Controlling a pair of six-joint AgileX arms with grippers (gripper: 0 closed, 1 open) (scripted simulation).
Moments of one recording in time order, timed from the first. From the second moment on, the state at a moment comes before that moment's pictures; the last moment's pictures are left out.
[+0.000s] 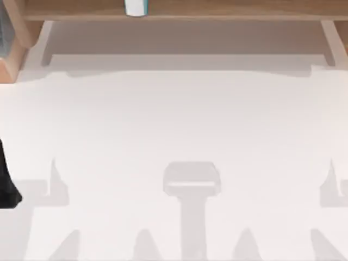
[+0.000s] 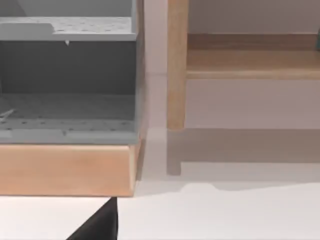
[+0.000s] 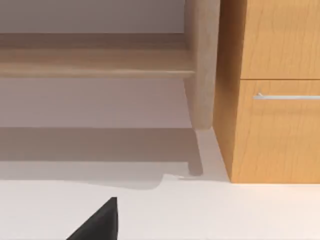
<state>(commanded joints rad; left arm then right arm) 0.00 0.00 0.00 0.00 0.00 0.00 0.00 0.00 0.00 0.00 0.00 0.00</state>
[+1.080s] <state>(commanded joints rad) -0.32 1.30 0.79 0.51 -0.29 0.01 0.00 0.00 0.00 0.00 0.00 0.00</state>
